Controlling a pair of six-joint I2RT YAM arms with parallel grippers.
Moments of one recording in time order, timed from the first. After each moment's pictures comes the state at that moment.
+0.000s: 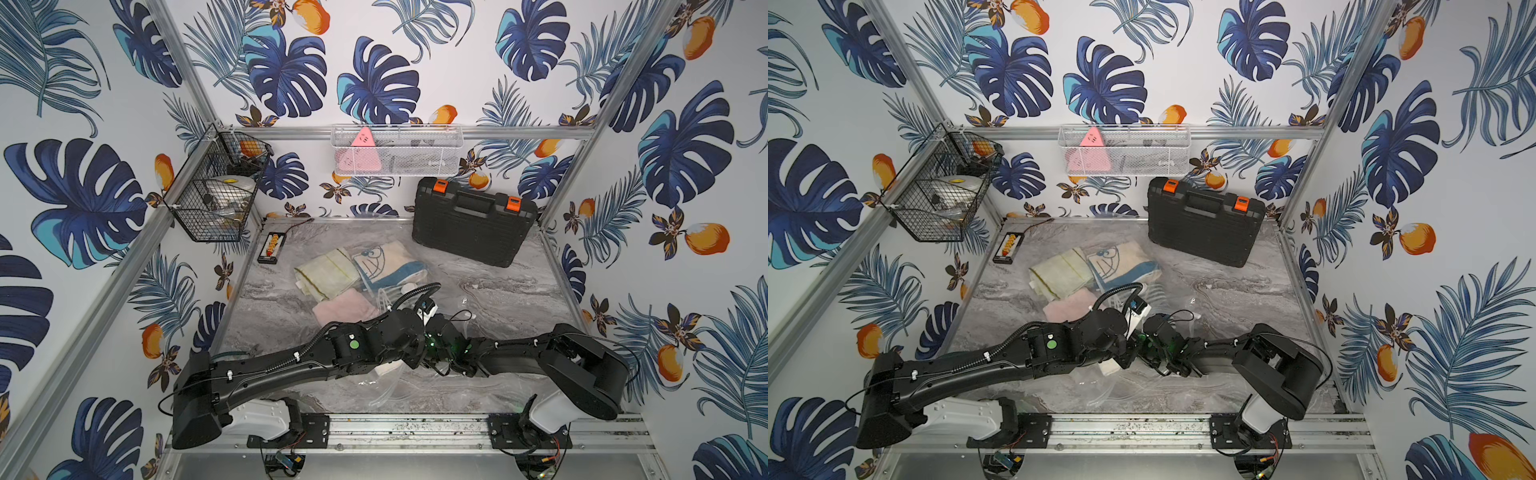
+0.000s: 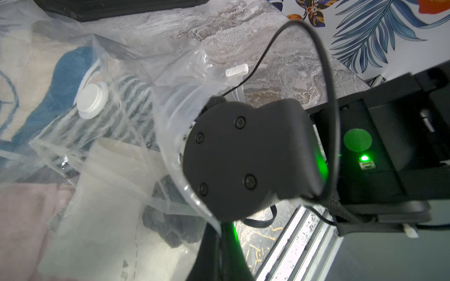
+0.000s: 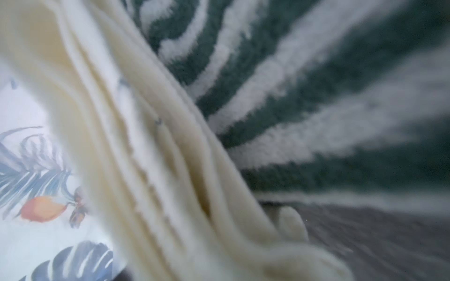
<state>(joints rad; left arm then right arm) -1.11 1.28 1.04 -0.50 -0.17 -0.39 0.93 1.59 0.55 0.32 -0.11 1.36</state>
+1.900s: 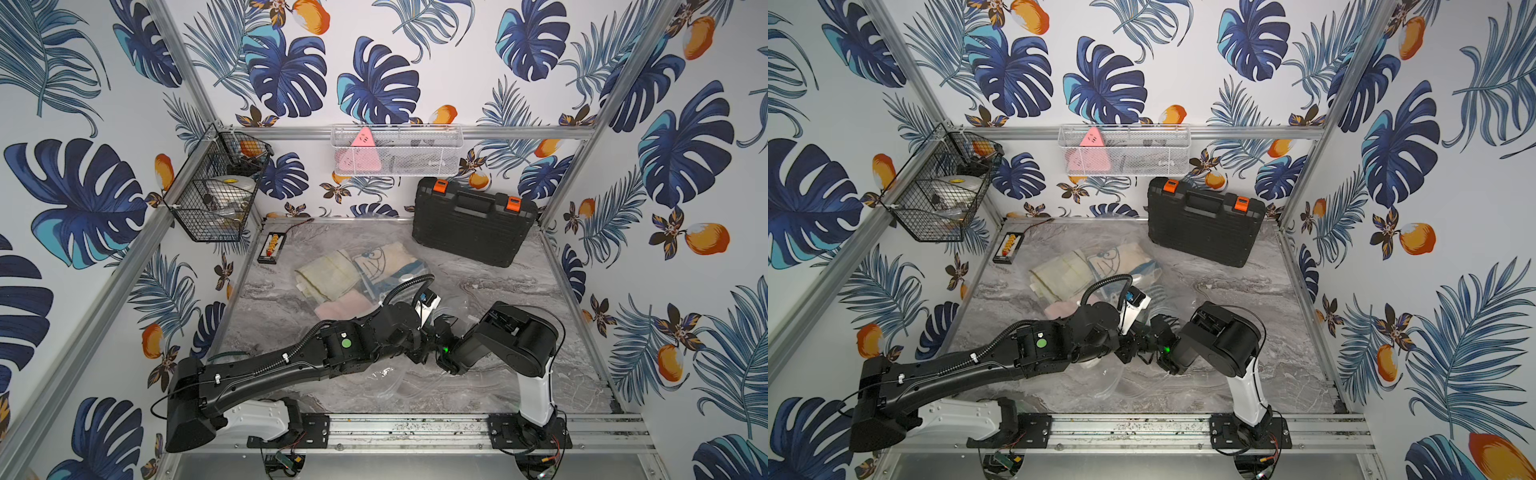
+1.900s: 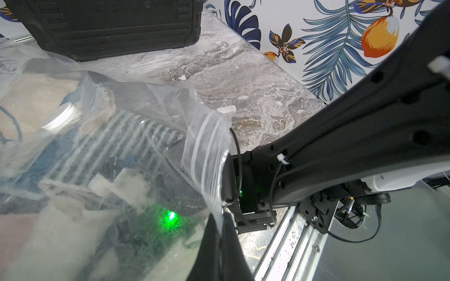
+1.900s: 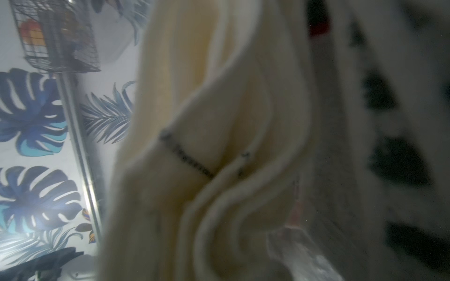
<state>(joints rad) -1.11 1.24 1.07 -0.43 -0.16 -0.37 0.88 2.00 0.60 1.11 -0.43 1.44</state>
